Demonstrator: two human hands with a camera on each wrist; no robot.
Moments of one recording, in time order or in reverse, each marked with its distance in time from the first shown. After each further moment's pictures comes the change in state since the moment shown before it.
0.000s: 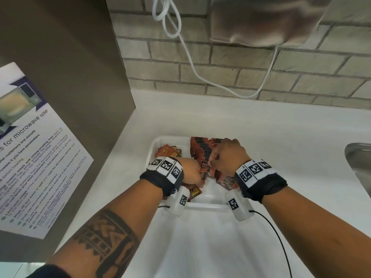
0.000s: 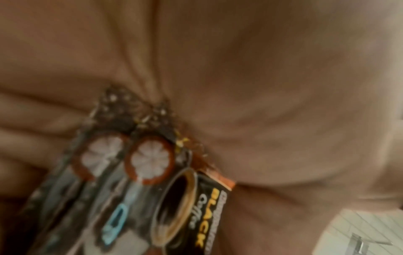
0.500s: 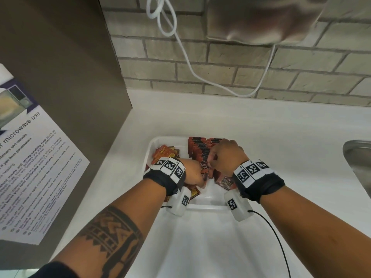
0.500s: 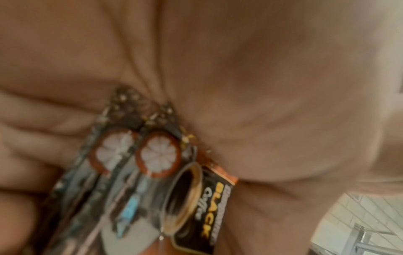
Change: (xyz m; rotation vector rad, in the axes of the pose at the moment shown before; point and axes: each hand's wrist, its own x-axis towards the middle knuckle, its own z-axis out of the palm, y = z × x) left_hand 0.014 0.008 0.002 0.010 0.005 -0.029; right_hand 0.006 0.003 0.003 -0.019 -0.036 -0.005
